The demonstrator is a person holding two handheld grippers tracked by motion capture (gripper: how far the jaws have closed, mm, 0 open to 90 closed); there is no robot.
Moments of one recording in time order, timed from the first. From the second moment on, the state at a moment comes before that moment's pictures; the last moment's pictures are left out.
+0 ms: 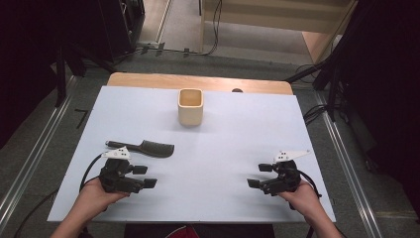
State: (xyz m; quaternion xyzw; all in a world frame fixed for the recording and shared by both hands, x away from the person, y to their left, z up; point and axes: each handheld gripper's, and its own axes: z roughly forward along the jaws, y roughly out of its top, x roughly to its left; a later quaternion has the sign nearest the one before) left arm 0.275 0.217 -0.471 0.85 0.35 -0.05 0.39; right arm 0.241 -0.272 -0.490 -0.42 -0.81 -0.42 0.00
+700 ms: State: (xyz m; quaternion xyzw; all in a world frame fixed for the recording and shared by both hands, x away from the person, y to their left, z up) left arm 0.285 0.227 -0.454 0.83 0.40 -0.03 0.40; right arm 0.241 -0.271 -0.490 -0.42 -0.81 -0.41 0.00
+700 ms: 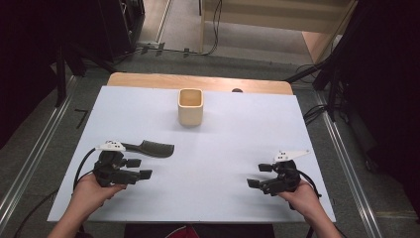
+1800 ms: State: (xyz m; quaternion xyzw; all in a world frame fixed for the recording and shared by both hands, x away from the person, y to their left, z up) left arm 0.328 0.245 -0.427 0.81 0.43 0.01 0.40; right arm 0.242 -0.272 -0.490 -0.42 -0.81 -0.41 0.00
